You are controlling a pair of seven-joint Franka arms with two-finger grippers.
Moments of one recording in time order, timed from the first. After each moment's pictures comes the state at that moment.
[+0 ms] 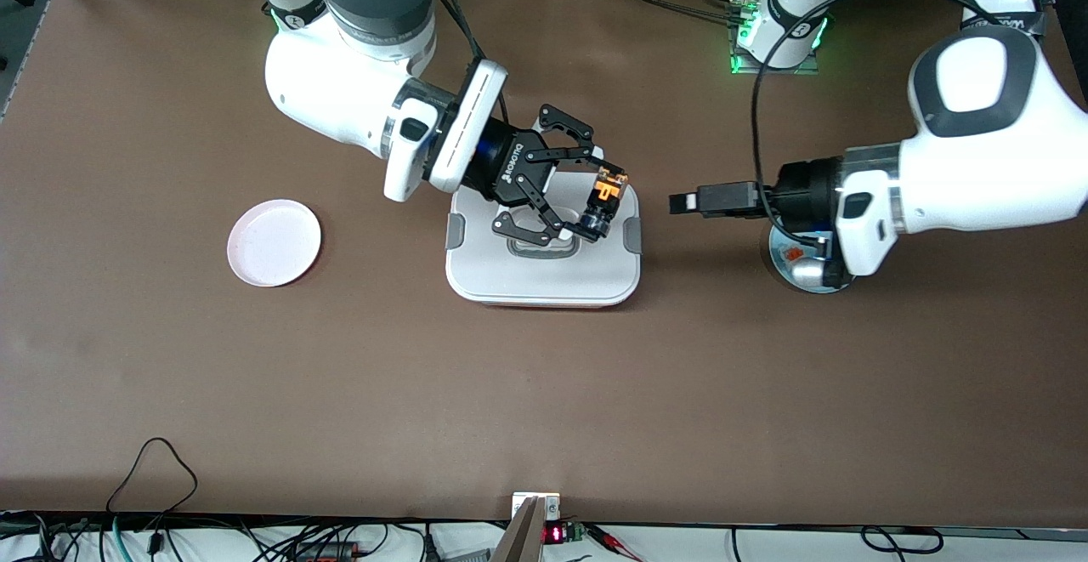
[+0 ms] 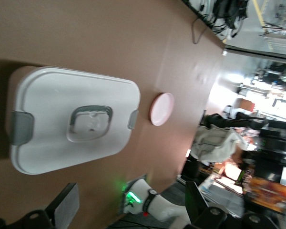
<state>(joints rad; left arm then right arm) 0.02 0.34 -0.26 -1.43 -0.92 1.74 -0.26 0.34 0.48 0.47 -1.38 1.35 2.73 -1.47</state>
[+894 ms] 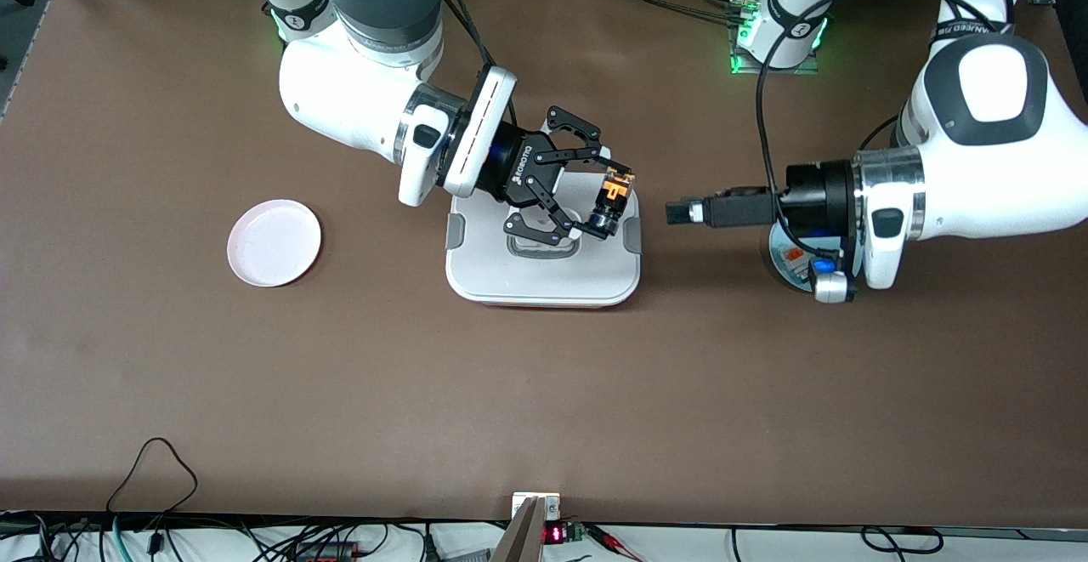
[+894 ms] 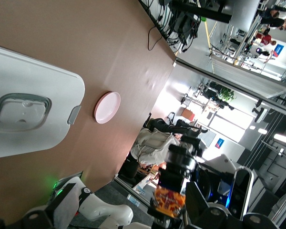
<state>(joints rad) 0.00 0.37 -0.22 -1.44 -1.15 1.81 -0.36 0.34 0.48 0.47 -1.38 1.37 2.71 -1.47</state>
